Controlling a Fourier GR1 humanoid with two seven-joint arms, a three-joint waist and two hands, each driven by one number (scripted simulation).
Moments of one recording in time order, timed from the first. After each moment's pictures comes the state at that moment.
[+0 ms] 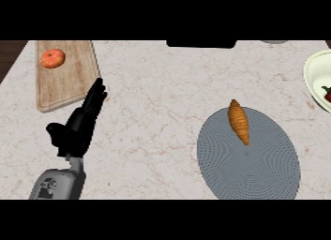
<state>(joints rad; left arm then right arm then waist) -0.17 0.04 -0.05 -1.53 -0.06 0.05 0.08 -0.83 -0.82 -0.45 -0.26 0.42 0.13 -0.64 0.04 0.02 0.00</state>
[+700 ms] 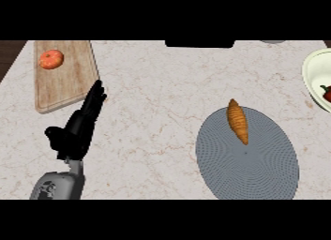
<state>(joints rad) -0.15 0.04 -0.06 -1.54 -0.07 0.05 0.07 -0.81 -0.99 -0.60 -0.15 0.27 0.45 -0.61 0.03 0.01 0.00</state>
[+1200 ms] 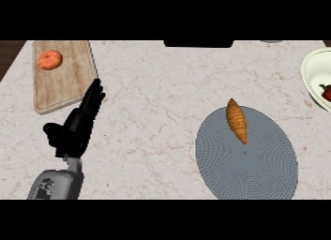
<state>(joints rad) -0.17 0.04 -0.04 -1.53 -0.06 0.05 0.08 -0.68 -1.03 -0.61 -0.17 0.23 0.54 -0.63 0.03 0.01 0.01</state>
